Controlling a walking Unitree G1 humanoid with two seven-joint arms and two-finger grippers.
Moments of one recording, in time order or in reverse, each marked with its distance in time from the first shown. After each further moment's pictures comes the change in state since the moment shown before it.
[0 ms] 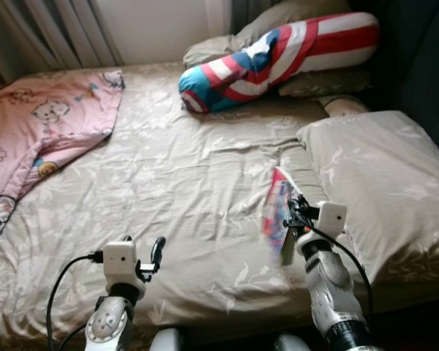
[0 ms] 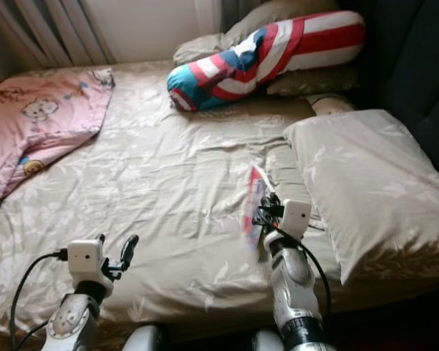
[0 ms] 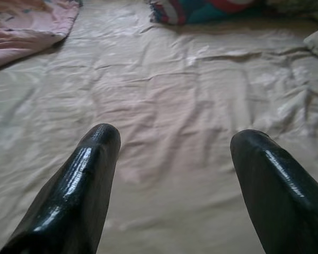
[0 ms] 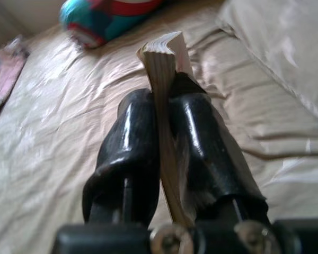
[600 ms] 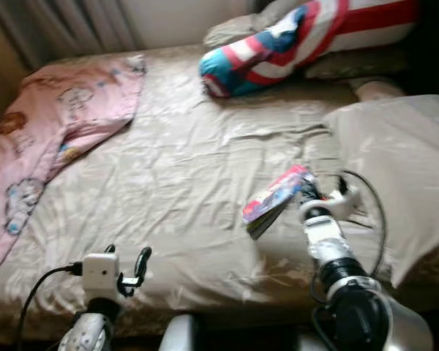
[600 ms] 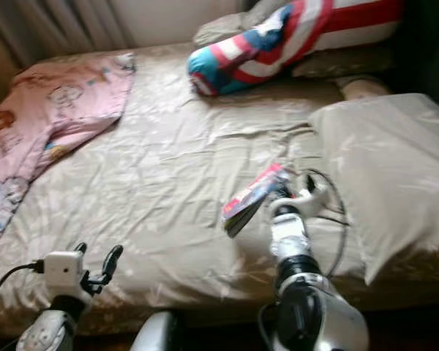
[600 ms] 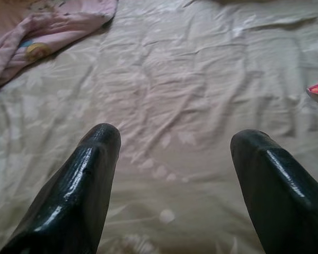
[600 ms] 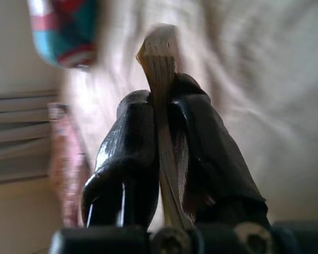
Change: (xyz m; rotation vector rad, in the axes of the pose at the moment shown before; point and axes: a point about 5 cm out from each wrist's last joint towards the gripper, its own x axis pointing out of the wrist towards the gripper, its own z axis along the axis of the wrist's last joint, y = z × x) left arm -0.032 0.017 0.015 0.058 0.009 0.010; right arm 0.023 -0.022 0.005 0.840 0.062 -0.238
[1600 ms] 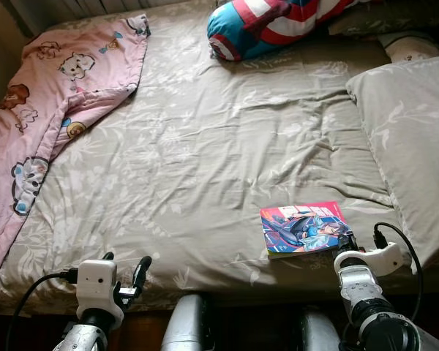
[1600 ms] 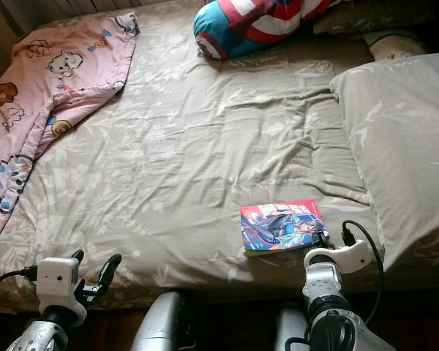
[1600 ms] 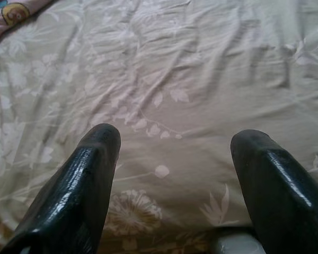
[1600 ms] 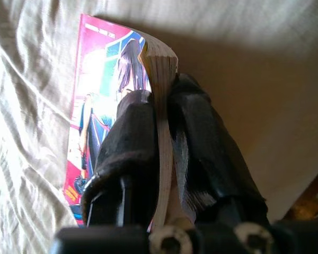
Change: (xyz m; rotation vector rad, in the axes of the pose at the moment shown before) left arm -0.016 -0.008 0.013 0.015 0.057 -0.044; right arm -0.026 -0.079 0.032 -0.083 -0.074 -0.243
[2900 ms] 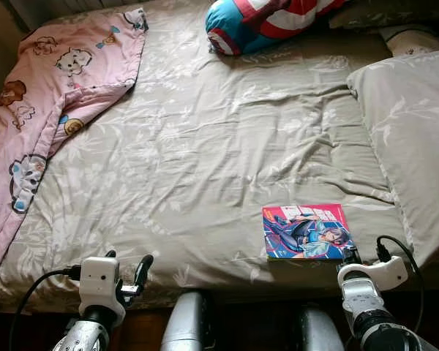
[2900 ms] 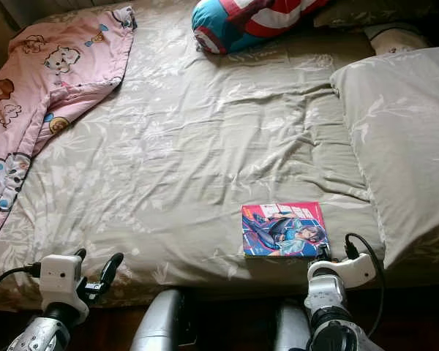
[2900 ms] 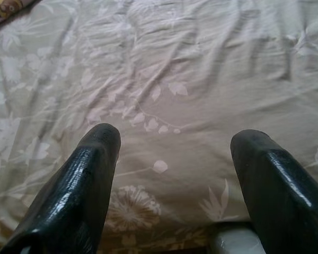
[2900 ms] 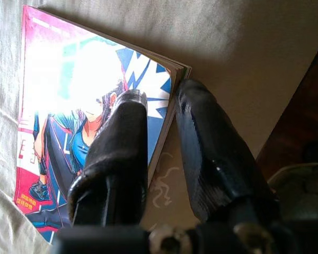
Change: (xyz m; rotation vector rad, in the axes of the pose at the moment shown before) left arm 0.003 0.000 -0.003 0.005 0.015 -0.004; right arm -0.005 -0.020 -0.001 -0.015 -0.010 -0.090
